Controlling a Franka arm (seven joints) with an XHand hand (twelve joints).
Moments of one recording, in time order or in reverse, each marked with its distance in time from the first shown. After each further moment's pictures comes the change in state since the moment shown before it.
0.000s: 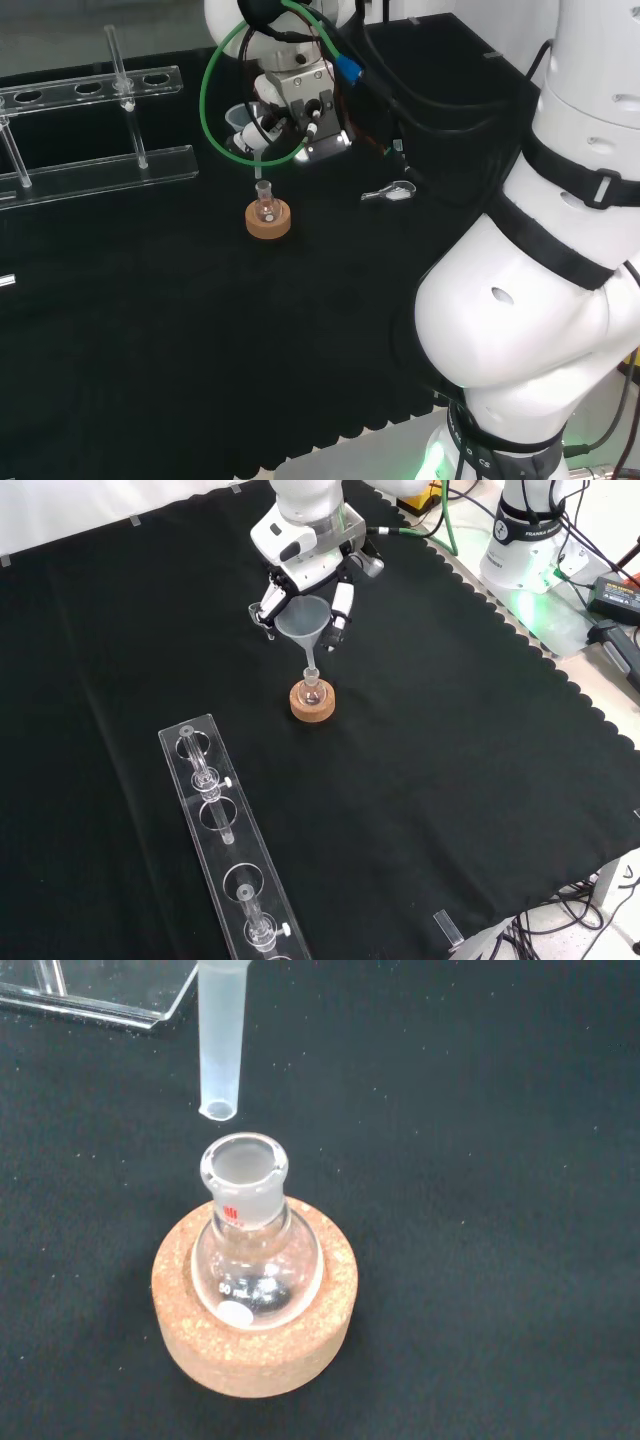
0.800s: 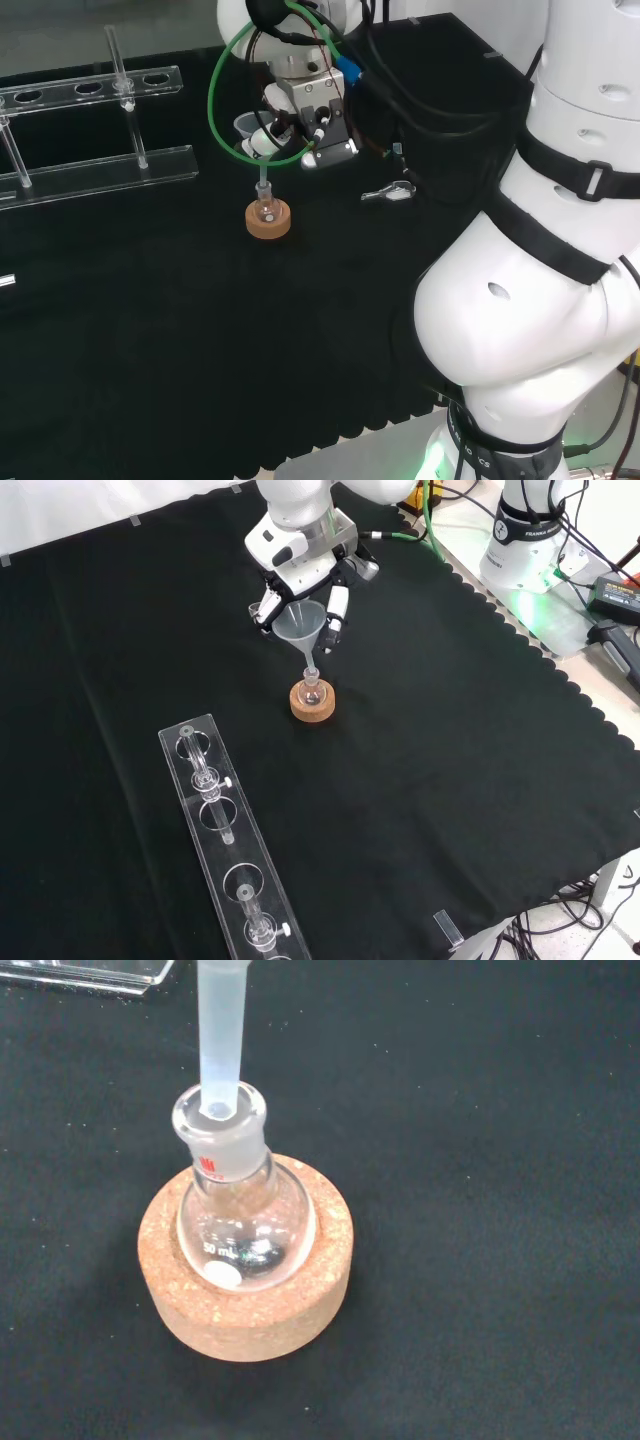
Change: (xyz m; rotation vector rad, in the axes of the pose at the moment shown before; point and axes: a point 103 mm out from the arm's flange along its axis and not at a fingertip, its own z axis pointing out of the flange) arm -0.013 0.003 0.019 0.033 0.055 -0.004
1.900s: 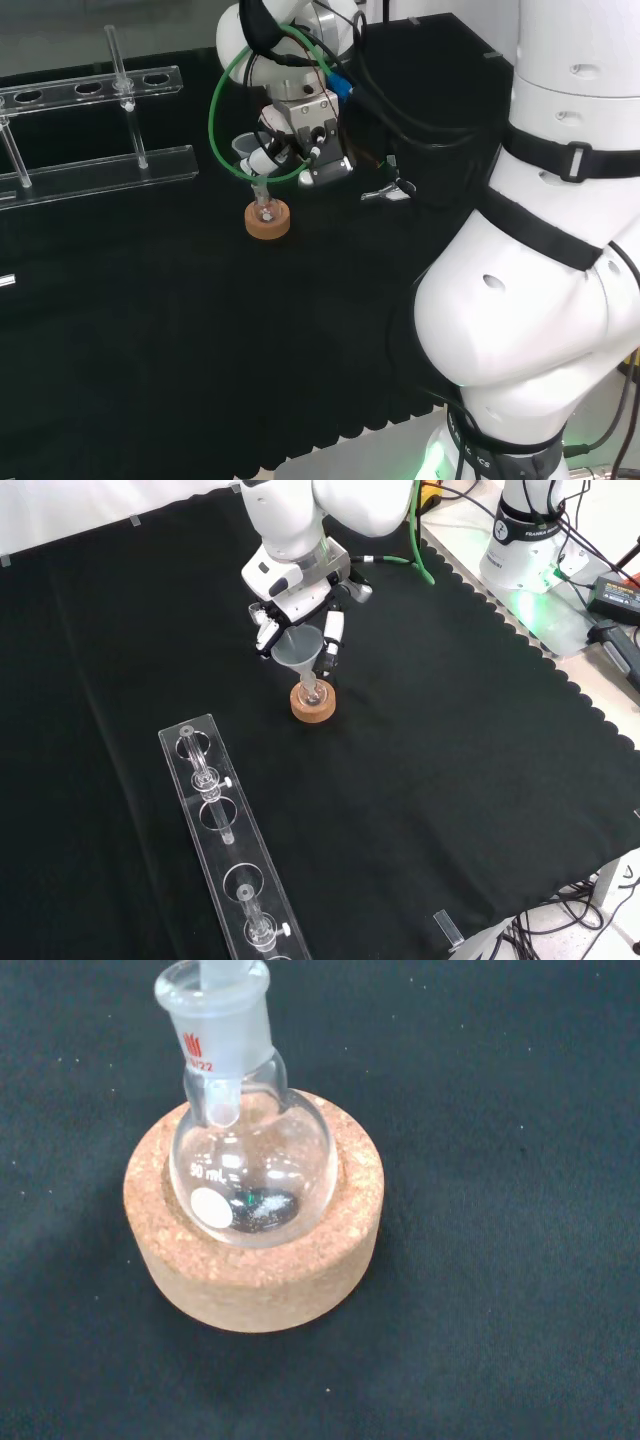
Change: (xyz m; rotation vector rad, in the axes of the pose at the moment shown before) arm 0.007 0.021 0.039 0.014 -0.006 -0.036
